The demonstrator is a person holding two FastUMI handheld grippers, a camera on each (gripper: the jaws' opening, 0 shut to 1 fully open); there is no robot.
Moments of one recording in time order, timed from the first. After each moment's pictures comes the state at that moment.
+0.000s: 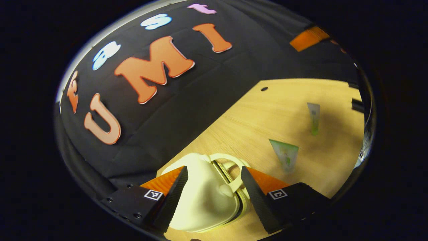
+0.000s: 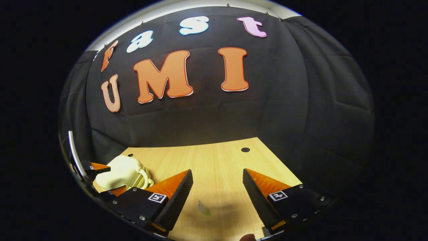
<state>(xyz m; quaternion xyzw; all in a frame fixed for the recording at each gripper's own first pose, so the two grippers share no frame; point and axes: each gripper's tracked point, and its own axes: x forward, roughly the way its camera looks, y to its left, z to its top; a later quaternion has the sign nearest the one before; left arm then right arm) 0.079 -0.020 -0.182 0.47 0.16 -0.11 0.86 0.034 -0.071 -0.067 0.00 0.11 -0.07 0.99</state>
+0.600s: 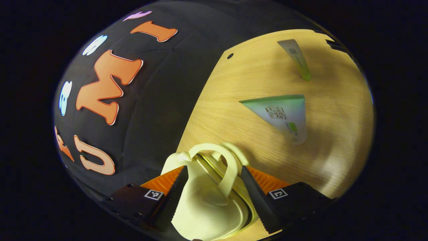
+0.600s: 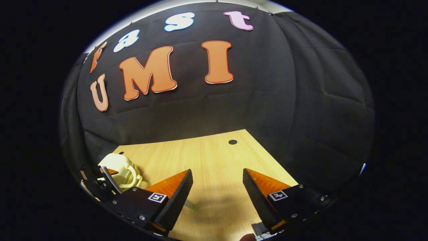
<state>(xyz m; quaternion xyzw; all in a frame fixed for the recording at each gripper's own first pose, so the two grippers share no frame) 0.117 -0.012 -0.251 0.61 0.22 -0.12 0.75 0.024 -0.116 -0.073 0.02 0.13 -0.11 0.98</state>
